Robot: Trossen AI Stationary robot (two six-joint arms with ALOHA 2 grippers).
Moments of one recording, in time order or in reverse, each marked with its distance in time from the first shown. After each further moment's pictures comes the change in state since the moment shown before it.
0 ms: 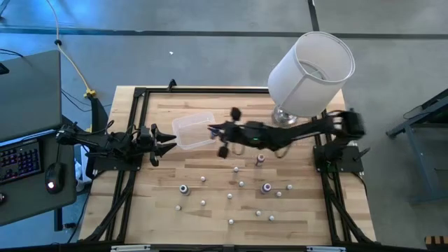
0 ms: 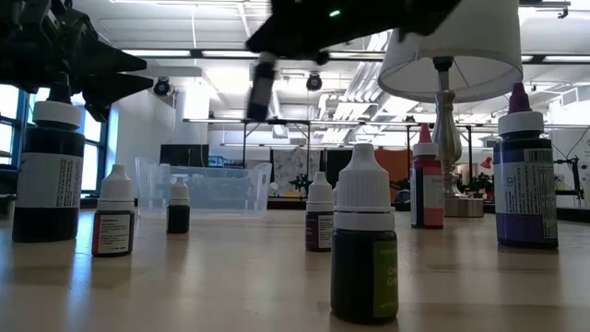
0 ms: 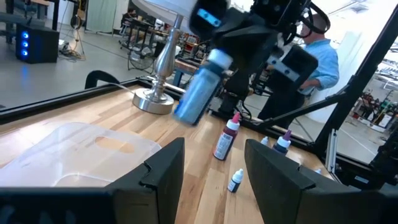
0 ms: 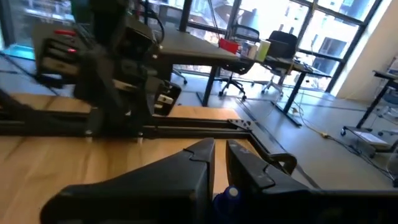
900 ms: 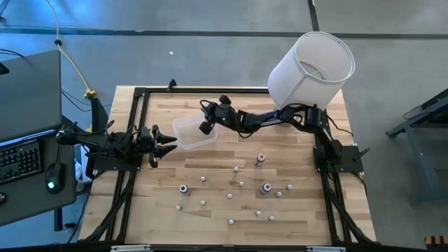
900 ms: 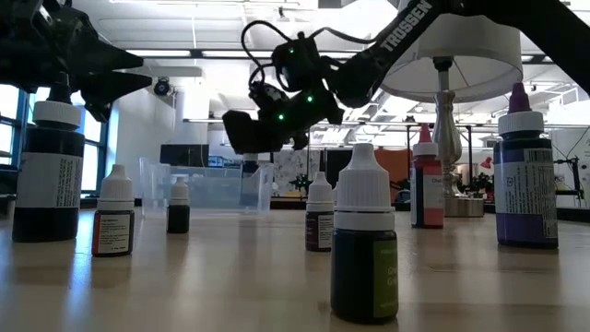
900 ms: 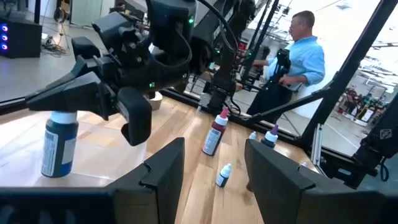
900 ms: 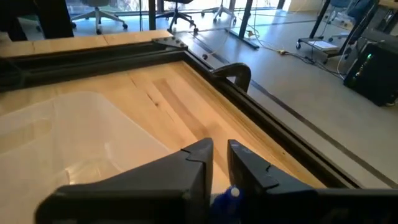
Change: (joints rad) left arm 0.000 0.000 0.000 -0.004 0.056 -0.011; right arm -0.239 0.401 0.281 -0.121 0.017 0.213
